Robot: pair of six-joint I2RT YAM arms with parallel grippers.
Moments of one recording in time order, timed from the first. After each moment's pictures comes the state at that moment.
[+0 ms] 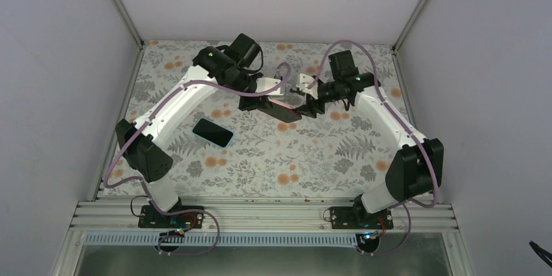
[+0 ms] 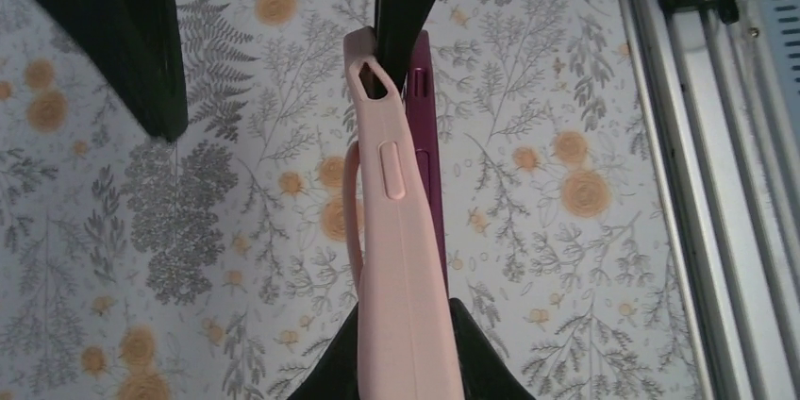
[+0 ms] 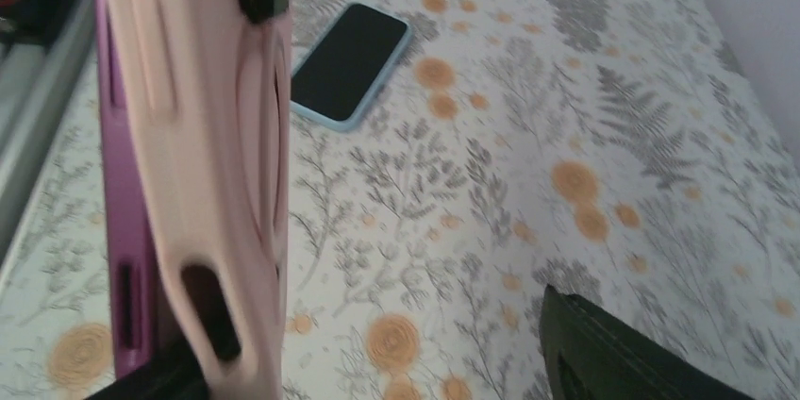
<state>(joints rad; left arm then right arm) -0.66 1.75 1.88 -1.24 0.49 0.88 0.32 1.50 1.28 -0.72 -0.81 -1.01</state>
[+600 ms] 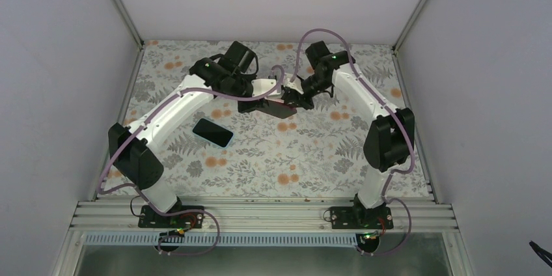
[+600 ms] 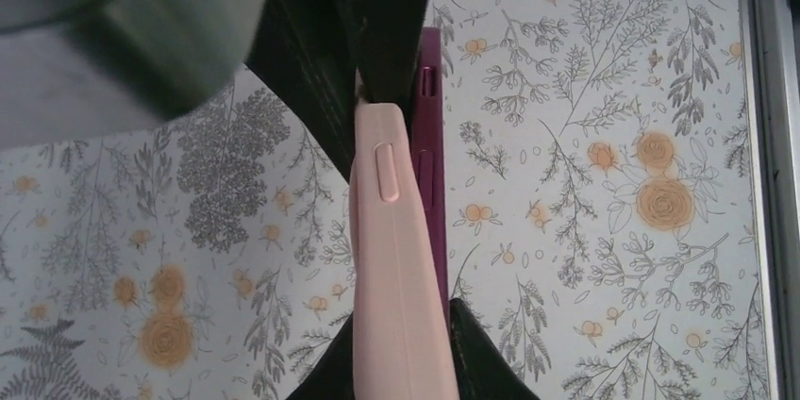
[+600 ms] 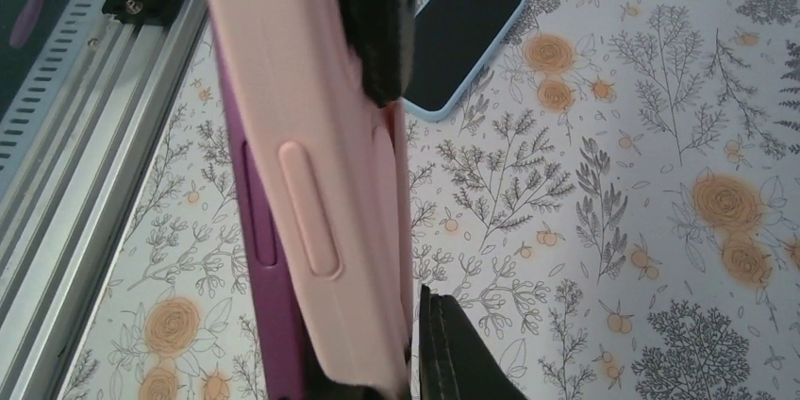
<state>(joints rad) -0.64 1.66 1.65 -1.01 0.39 0.76 0.42 1.84 1.68 -1.18 -0.83 -1.19</state>
